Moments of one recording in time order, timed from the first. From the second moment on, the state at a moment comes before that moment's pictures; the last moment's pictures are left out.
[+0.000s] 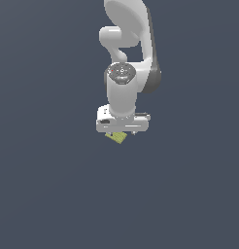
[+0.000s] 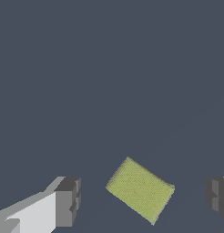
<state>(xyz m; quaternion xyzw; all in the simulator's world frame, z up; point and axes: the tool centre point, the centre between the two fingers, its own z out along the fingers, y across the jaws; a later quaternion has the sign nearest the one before) -0.005 0.012 0.156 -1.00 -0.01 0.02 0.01</state>
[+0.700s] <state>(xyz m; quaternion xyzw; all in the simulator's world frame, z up) 0.005 -0.018 0.171 -1.00 0.02 0.00 0.01</state>
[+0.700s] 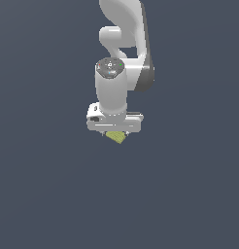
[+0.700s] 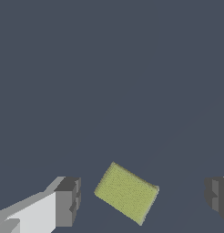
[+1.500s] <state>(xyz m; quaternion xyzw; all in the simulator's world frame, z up) -0.009 -0.021 0.150 -1.00 -0.06 0.00 0.00</state>
